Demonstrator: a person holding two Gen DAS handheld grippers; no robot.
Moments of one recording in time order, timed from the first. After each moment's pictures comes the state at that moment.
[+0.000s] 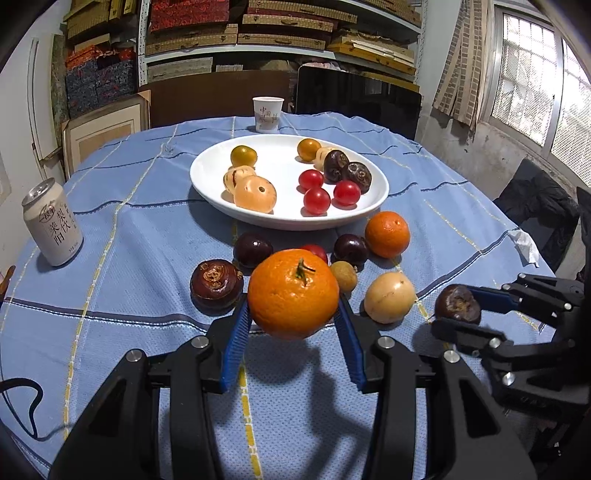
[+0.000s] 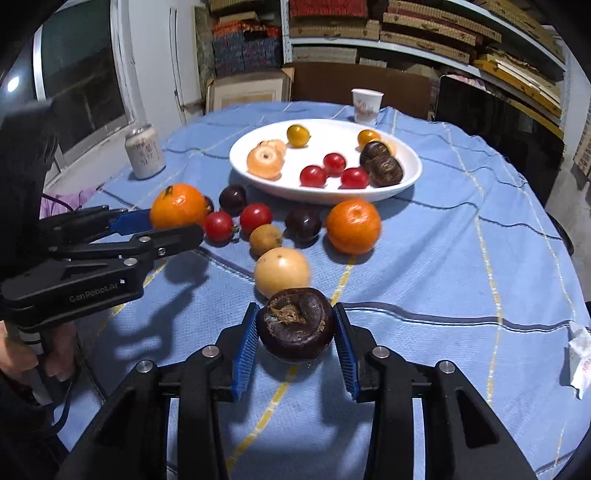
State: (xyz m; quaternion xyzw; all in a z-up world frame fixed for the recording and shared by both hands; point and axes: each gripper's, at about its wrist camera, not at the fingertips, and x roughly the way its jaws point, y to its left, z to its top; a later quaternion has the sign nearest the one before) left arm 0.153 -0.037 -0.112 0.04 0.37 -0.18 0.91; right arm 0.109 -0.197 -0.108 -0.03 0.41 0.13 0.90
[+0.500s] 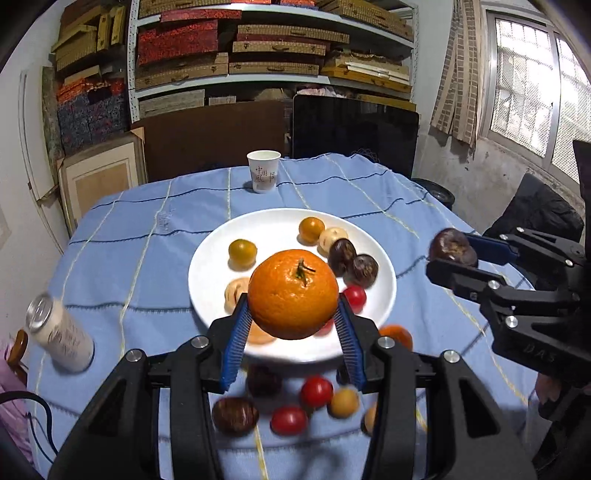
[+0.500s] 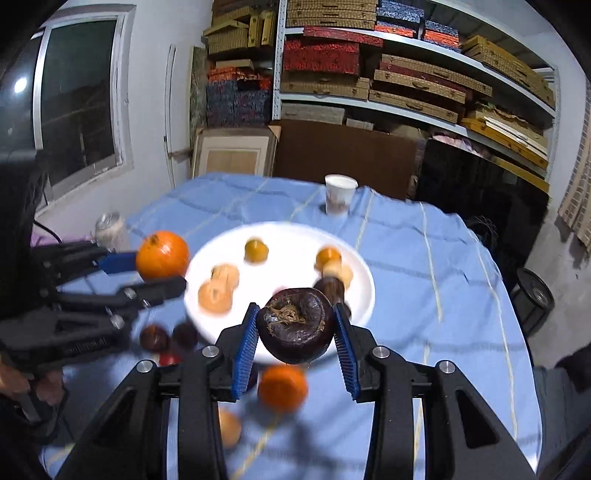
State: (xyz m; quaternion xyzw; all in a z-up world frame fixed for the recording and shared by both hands) left arm 0.237 -0.062 -0.039 0.06 0.34 -0.18 0.92; right arm 0.208 -0.218 -0.020 -0.06 0.31 0.12 0.94
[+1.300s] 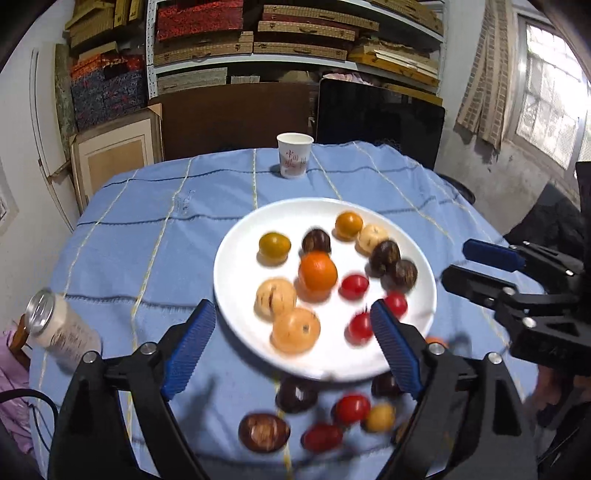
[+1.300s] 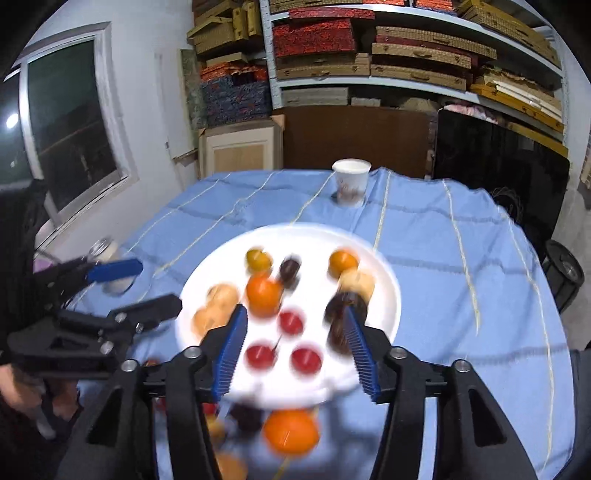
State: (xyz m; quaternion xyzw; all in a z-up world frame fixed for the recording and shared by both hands) left arm 0.260 -0.041 -0.050 0.05 0.37 -0.15 0.92; right arm 0.242 -0.225 -0.037 0.00 0.35 0.15 0.92
